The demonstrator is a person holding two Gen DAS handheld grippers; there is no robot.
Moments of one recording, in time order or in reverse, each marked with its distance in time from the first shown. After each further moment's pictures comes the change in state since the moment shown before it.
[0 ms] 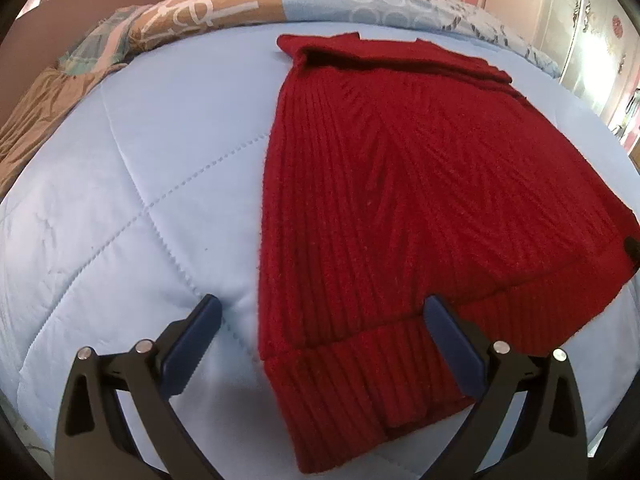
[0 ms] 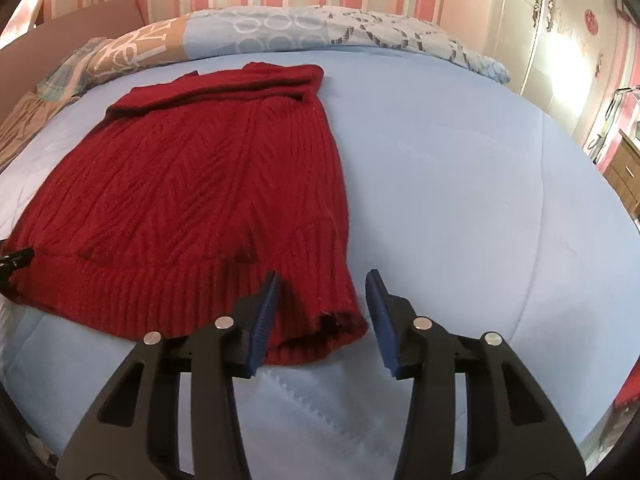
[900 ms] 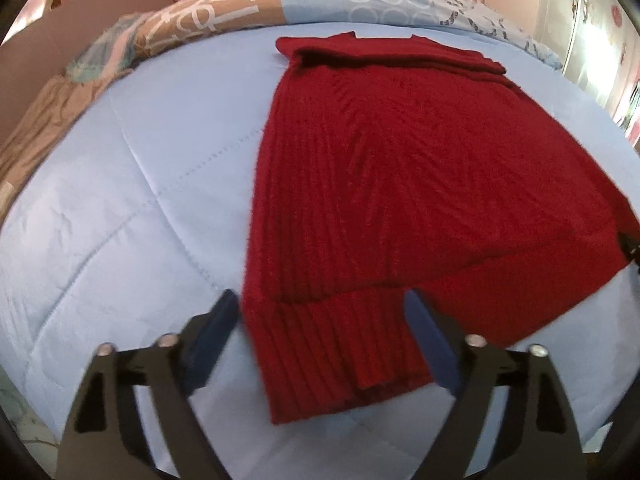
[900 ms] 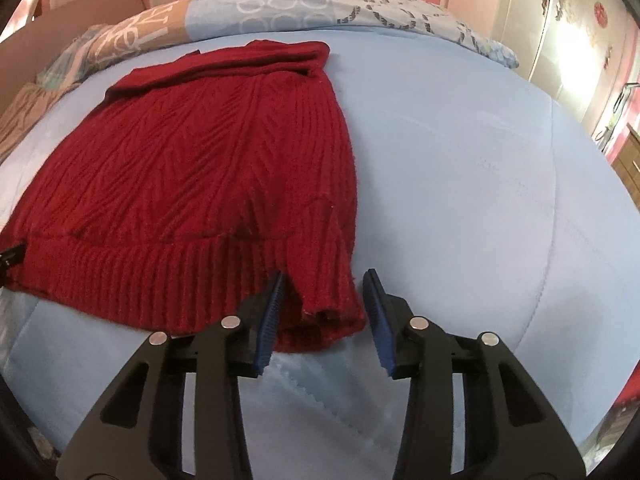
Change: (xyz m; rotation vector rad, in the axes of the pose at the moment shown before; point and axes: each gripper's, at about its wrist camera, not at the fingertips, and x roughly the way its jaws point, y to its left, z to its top) left arm -0.014 -0.016 -0.010 0.013 0.022 0.021; right arm 0.009 0.001 -0.006 -0.008 0.069 0.023
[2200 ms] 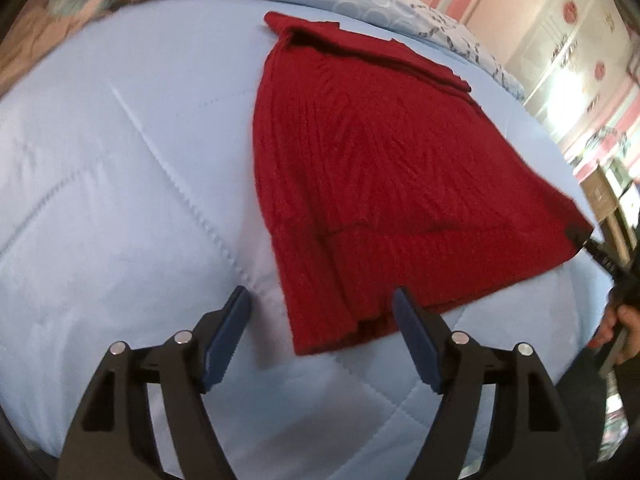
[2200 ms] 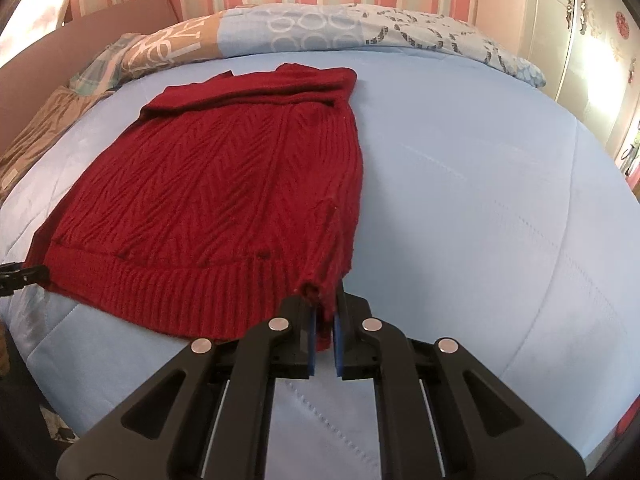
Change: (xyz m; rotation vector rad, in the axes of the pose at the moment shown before) left arm -0.015 0.034 -0.020 -0.152 0.054 -0.291; right arm -0.027 -0.010 0.023 -0.055 -0.047 0.118
